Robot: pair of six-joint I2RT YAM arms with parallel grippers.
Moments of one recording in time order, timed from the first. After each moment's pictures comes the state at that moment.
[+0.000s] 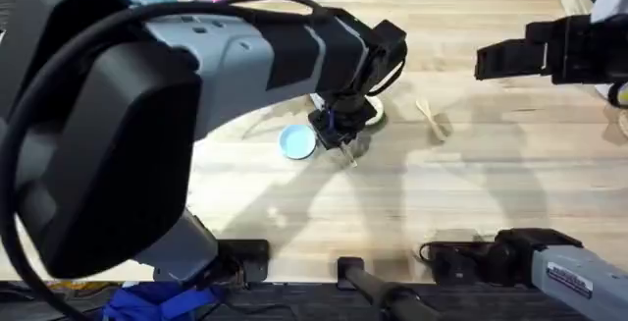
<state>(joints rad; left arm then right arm) -0.77 1.82 1.23 -0.93 0.02 -1.40 0.00 1.10 1.23 -1.18 -0.06 -0.01</state>
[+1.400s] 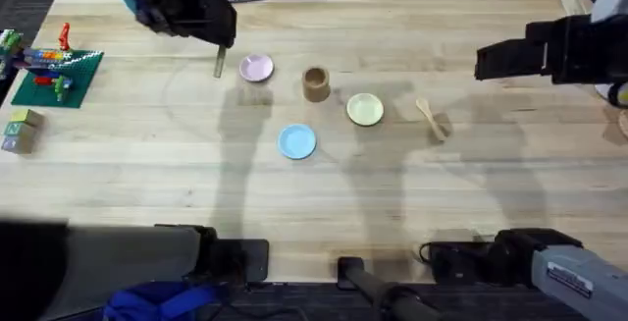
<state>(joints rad) -0.04 1.52 1.51 -1.20 0.09 -0.04 0.00 1.10 1.23 -1.18 -0.06 -0.01</state>
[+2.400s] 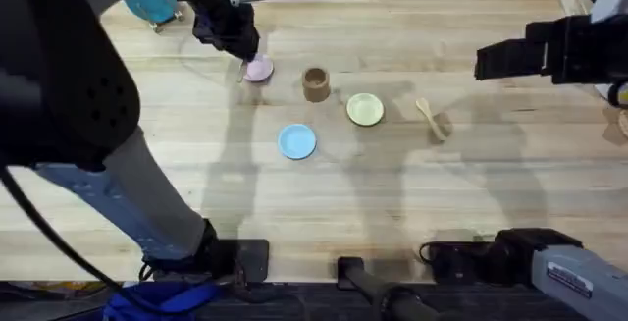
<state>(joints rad) -0.03 1.94 1.54 -0.95 0.09 0.03 0.00 1.10 1.23 -1.18 -0.06 -0.01</state>
